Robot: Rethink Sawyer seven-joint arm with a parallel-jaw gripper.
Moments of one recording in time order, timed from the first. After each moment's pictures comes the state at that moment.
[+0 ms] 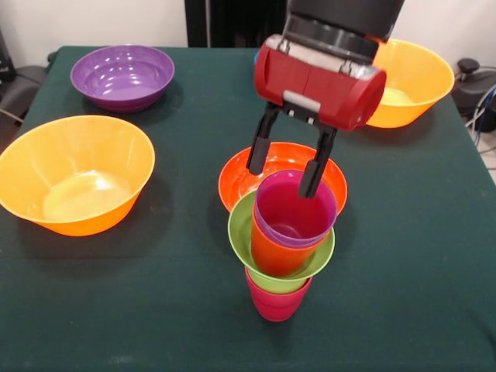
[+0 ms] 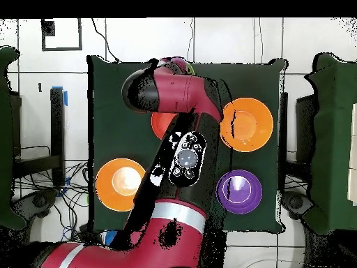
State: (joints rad) arm 0.04 -0.40 -0.32 1.11 0.05 0.44 2.34
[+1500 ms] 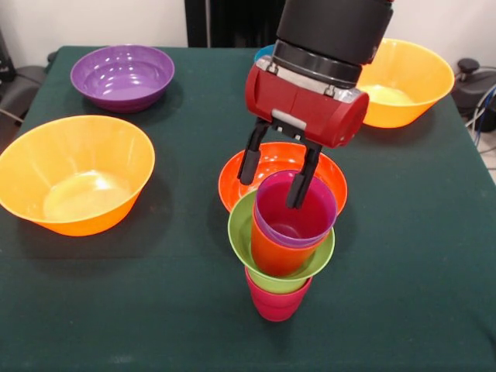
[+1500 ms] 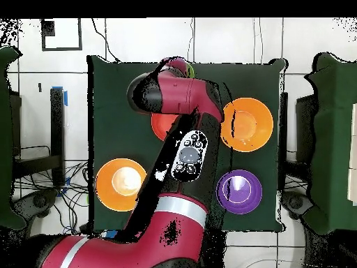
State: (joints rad) arm 0.03 -0.38 -0.33 1.11 0.05 0.44 2.34
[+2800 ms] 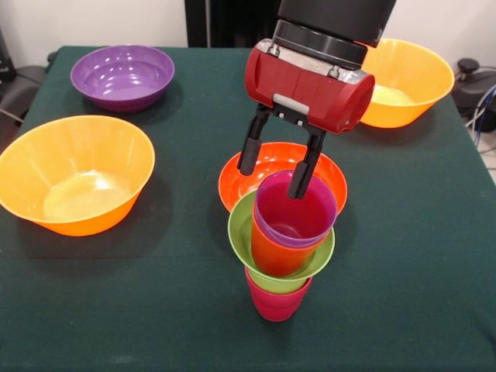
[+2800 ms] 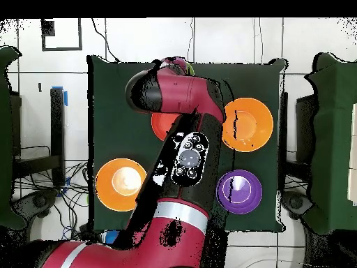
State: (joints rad) arm 0.03 -0.40 -0.33 1.11 0.05 0.44 2.34
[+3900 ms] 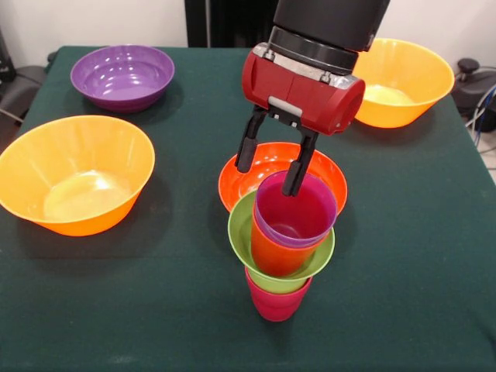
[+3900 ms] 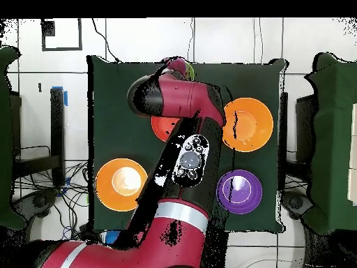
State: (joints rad) arm 0.03 -0.40 -0.33 1.15 0.05 0.44 2.34
